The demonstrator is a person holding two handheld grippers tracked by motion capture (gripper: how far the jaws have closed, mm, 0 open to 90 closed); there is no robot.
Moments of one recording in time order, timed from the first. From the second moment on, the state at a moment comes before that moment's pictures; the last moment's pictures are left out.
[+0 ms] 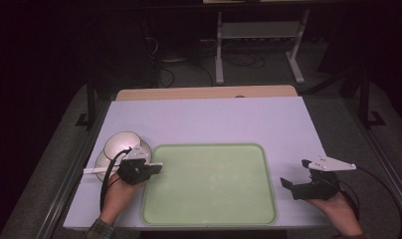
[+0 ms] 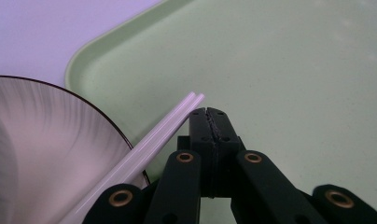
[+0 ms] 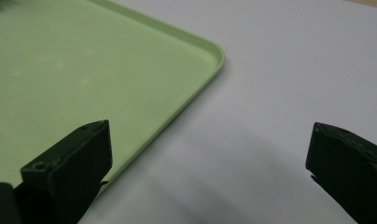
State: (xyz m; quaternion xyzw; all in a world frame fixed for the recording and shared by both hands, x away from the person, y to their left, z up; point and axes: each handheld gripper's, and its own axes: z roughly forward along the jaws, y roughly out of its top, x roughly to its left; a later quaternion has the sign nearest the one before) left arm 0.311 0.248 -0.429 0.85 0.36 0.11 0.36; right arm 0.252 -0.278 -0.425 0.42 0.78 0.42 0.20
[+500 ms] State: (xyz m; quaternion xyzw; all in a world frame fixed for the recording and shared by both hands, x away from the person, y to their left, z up) left arm 0.321 0.241 -0.426 0.85 0.37 0.12 0.35; right arm 0.252 -0.279 -0.425 0.42 0.78 0.41 0.20
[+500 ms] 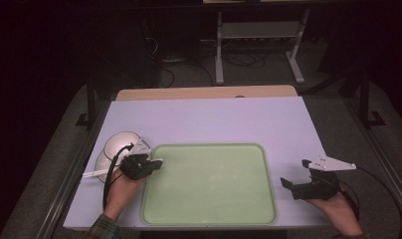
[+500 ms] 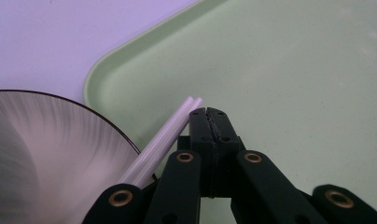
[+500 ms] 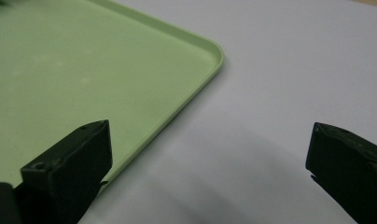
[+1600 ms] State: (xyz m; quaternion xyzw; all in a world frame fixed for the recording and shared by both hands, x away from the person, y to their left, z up) left arm 0.345 0.230 -0.426 0.84 0.40 0.15 0.33; right arm 0.253 -0.281 -0.425 0.42 0.78 0.41 0.20
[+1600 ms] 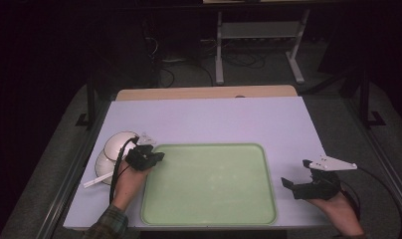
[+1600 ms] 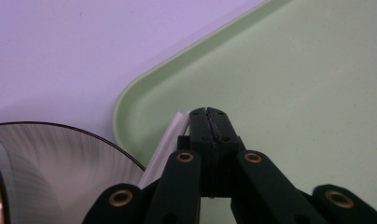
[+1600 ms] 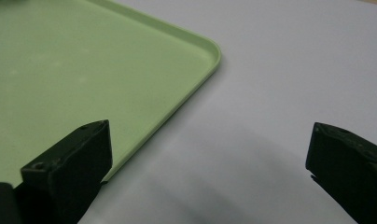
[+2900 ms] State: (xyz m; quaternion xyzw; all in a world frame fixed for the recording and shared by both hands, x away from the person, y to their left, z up) left arm 0.257 0.358 -0.393 0.80 0.44 0.13 0.40; right arm 0.252 -0.279 -0.425 0.42 0.78 0.41 0.19
